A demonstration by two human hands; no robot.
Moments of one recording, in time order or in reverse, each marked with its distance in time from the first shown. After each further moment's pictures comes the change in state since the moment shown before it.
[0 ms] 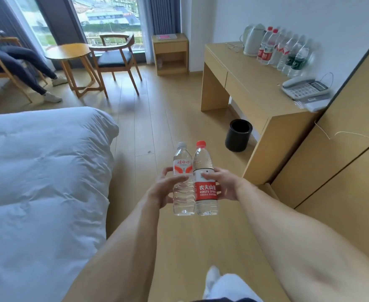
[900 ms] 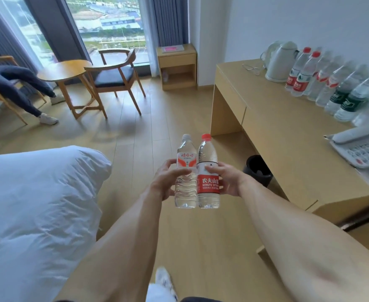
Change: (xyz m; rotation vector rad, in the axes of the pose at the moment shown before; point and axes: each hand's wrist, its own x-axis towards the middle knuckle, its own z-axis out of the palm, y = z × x) left_hand 0.377 0.272 0.005 0.029 0.046 0.065; right_hand 0.333 -0.300 -0.117 0.073 -0.027 -0.049
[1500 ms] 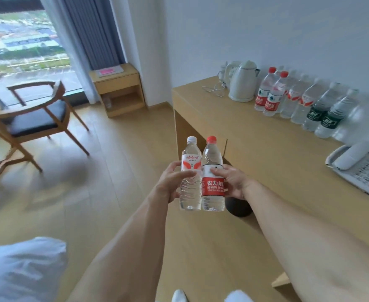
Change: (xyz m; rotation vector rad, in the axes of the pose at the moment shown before) left_hand 0.304 0.161 0.007 0.157 -0.339 -0.030; right_hand 0.196 -0.159 -0.057 0.217 0.343 -0.115
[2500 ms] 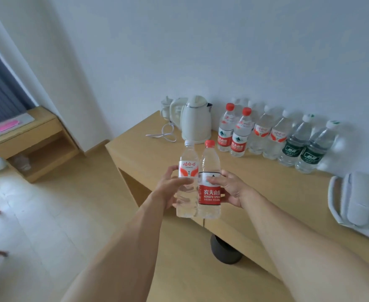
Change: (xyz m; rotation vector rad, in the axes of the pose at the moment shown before) left_hand 0.343 0.188 0.105 0.193 -0.351 -0.013; right_hand 0.233 -0.173 -0.146 0.270 0.319 -0.129
